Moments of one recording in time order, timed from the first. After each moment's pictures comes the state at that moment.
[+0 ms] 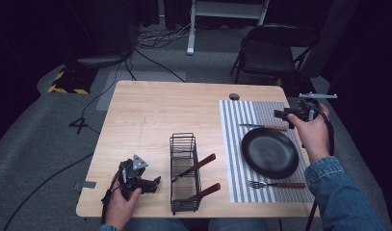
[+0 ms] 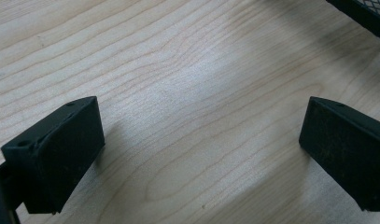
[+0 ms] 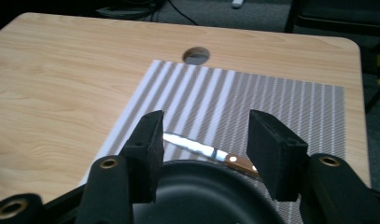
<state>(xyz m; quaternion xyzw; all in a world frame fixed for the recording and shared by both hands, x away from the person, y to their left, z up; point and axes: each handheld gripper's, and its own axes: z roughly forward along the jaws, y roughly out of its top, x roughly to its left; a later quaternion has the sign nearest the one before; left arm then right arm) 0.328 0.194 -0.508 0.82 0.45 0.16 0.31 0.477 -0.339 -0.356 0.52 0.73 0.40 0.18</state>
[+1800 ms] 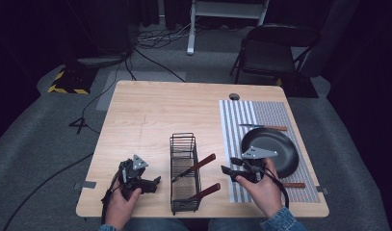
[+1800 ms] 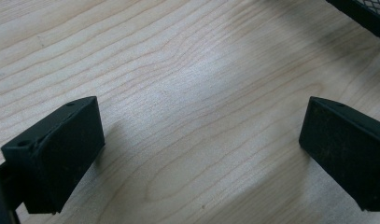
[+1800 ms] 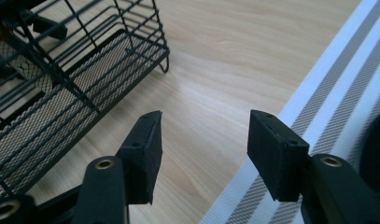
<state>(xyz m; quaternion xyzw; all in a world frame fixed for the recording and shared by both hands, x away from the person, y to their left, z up) 0.328 0.194 -0.508 0.82 0.45 0.16 0.31 0.342 -0.191 -0.450 0.38 0.81 0.42 0.11</state>
